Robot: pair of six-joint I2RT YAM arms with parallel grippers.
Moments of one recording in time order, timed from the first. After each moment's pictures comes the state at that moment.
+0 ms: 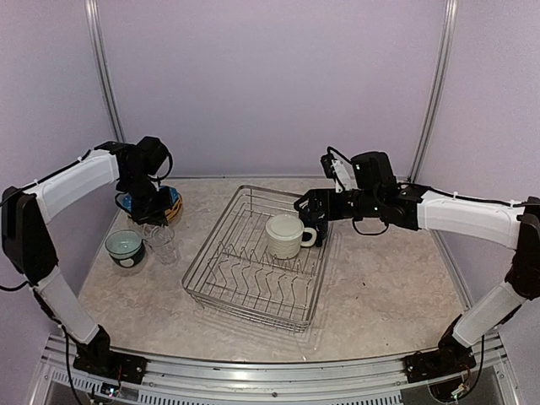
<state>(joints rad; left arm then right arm) -0.34 1.64 1.48 -1.10 -0.02 -0.62 0.68 1.51 1.11 -0.08 -0.15 0.38</state>
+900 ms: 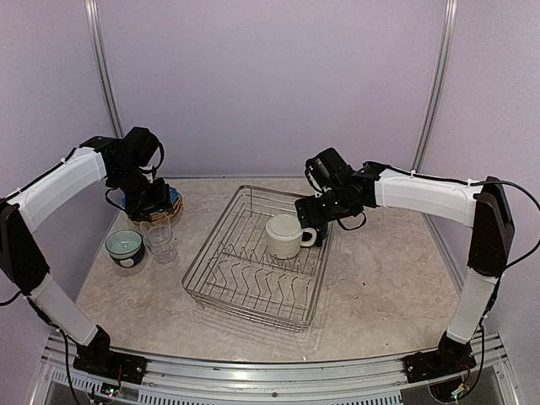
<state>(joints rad) -0.34 1.57 1.49 -1.10 0.00 -0.58 0.76 1.81 1.49 -0.58 0.27 0.34</state>
